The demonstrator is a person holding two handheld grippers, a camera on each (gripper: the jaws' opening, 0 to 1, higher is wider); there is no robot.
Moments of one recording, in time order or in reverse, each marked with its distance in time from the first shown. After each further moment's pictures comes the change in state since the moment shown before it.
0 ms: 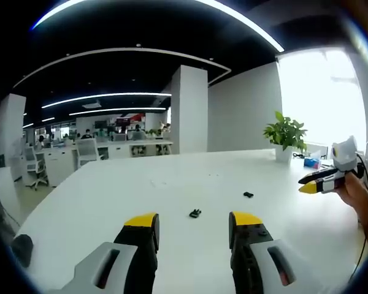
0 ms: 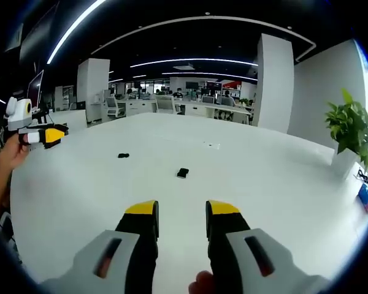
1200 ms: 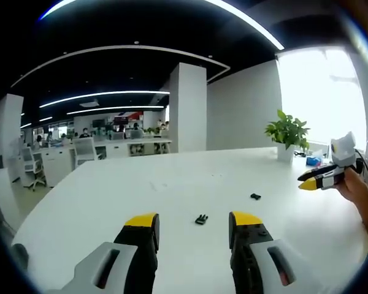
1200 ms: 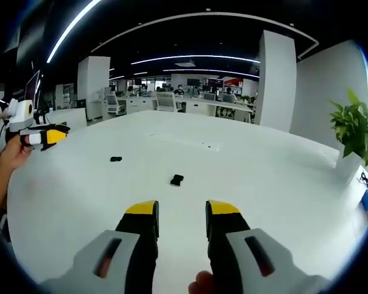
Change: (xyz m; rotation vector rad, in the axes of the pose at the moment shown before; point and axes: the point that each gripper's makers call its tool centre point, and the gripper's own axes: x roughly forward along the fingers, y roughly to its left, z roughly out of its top) left arm 0.036 0.014 0.004 0.003 0.015 -0.010; right arm 0.030 -0.017 0.010 0.000 0.024 0.014
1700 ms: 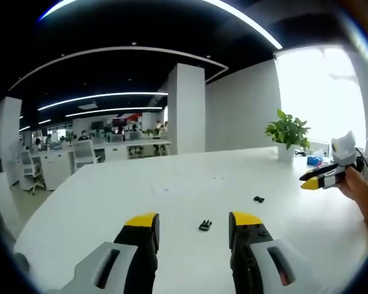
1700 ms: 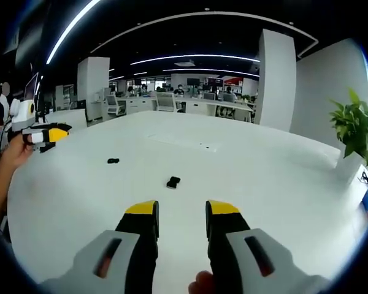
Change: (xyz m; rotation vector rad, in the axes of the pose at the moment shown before) left arm 0.013 0.005 0.010 0.019 -0.005 -0.009; right arm 0.004 -0.007 0.002 0.009 0.001 0.005
